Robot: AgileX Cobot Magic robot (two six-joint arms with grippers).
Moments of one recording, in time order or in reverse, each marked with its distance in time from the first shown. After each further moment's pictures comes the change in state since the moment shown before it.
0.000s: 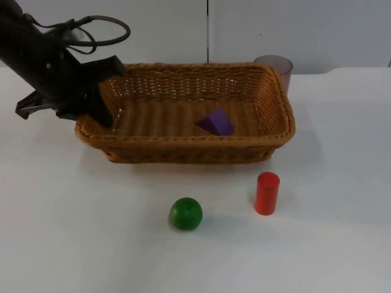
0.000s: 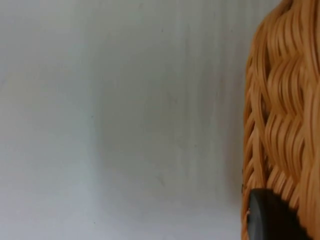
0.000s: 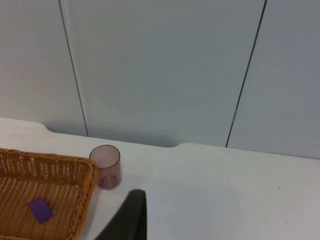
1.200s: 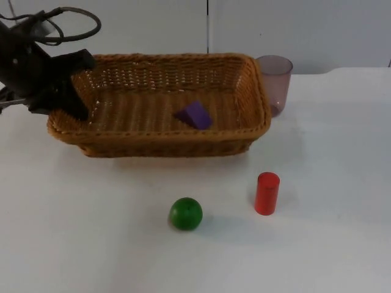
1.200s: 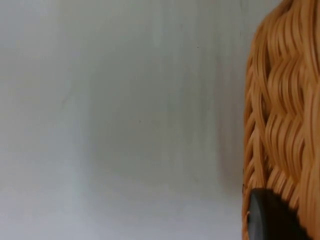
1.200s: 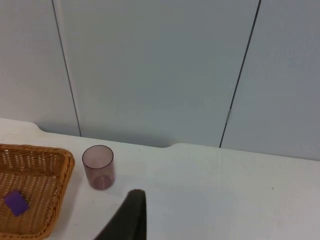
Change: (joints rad) right arm 0.000 0.006 0.000 -0.021 0.000 0.000; left arm 0.087 -0.035 0.046 -0.072 -0.001 0.132
